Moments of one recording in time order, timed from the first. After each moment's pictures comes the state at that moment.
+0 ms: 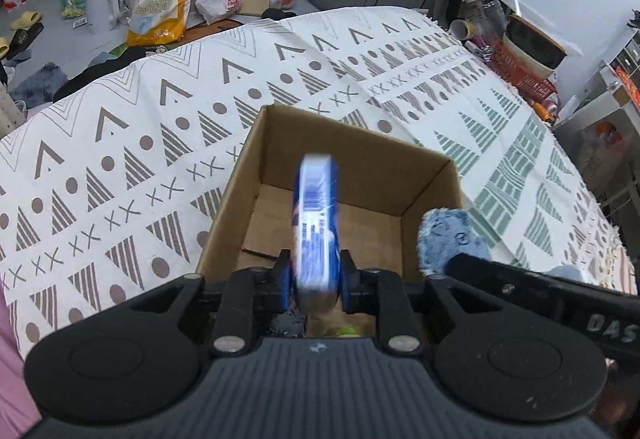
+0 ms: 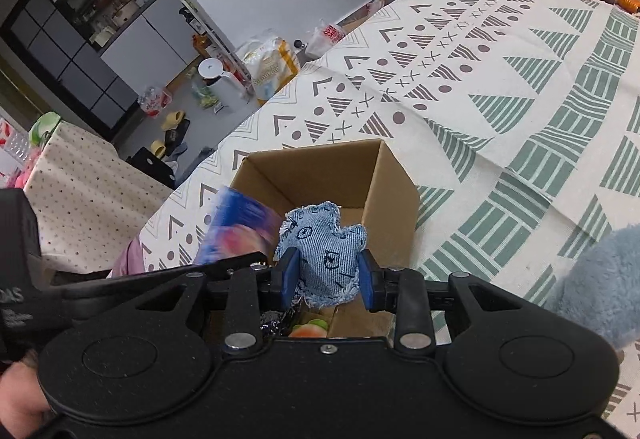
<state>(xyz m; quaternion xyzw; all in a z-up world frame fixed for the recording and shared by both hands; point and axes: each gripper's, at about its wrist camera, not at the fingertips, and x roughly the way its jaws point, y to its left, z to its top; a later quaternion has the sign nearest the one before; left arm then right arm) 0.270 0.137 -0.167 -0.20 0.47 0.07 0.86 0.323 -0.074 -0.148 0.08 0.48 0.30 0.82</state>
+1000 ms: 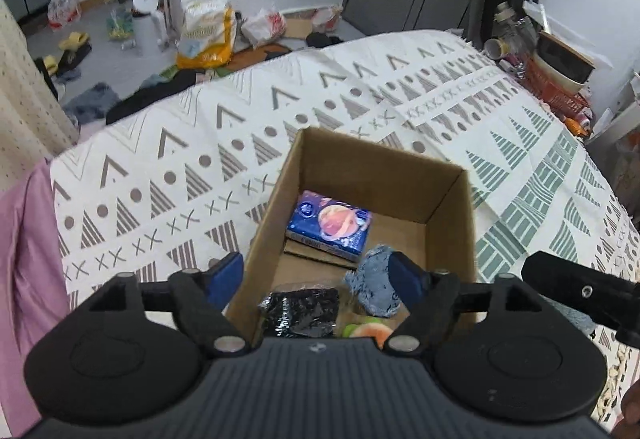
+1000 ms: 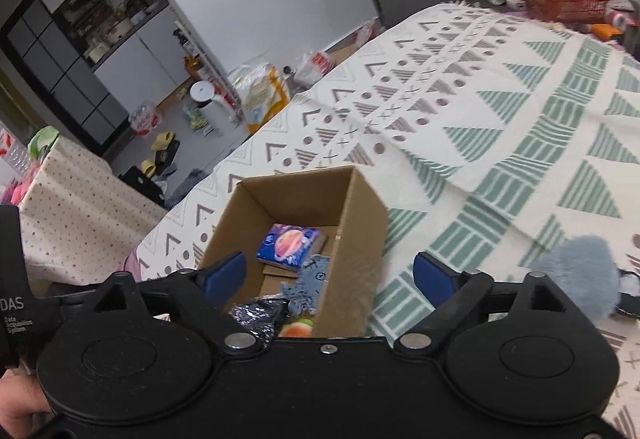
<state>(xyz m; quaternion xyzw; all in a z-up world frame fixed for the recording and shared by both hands) 0.246 0.123 -0.128 -0.15 0.45 0.15 0.87 0.305 -0.102 -0.117 0.08 0.45 0.27 0.85</state>
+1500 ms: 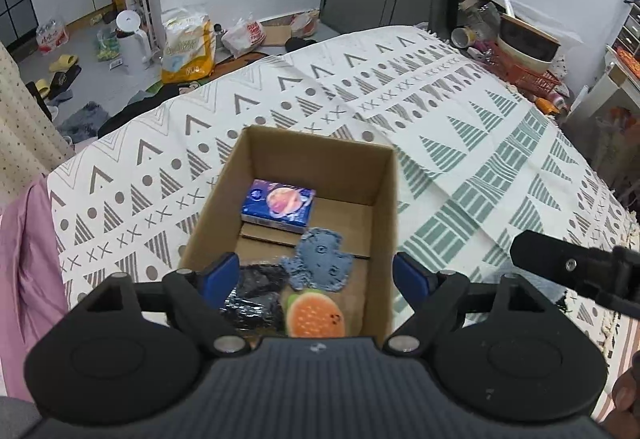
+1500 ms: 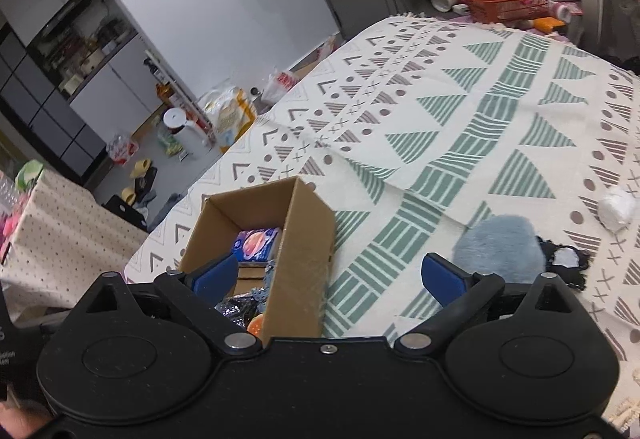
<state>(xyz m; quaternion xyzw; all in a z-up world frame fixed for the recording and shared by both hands) 0.237 0.063 -0.101 -0.13 0.45 0.13 0.87 0.293 -0.154 -0.102 0.11 0.44 0.22 0.86</state>
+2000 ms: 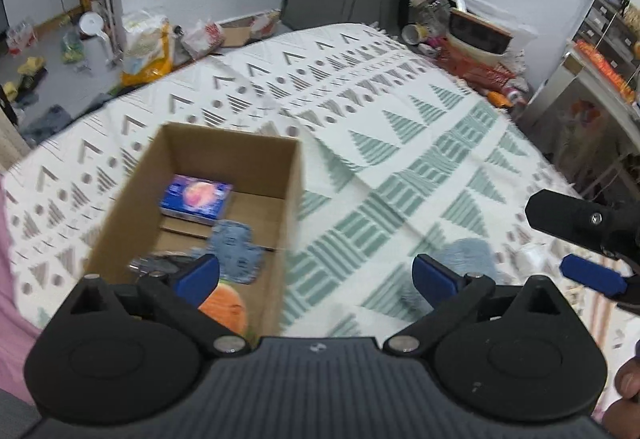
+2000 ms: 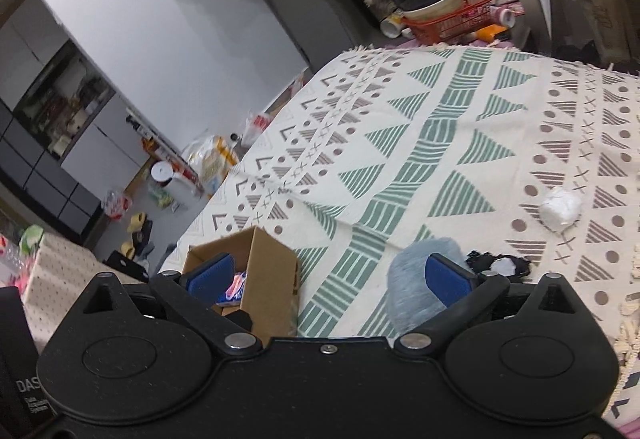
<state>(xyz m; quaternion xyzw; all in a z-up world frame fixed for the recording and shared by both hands) 0.250 0.003 -0.099 -0.15 0.45 0.08 0.88 0.296 -0.226 -0.084 0.18 0.41 0.18 0.88</state>
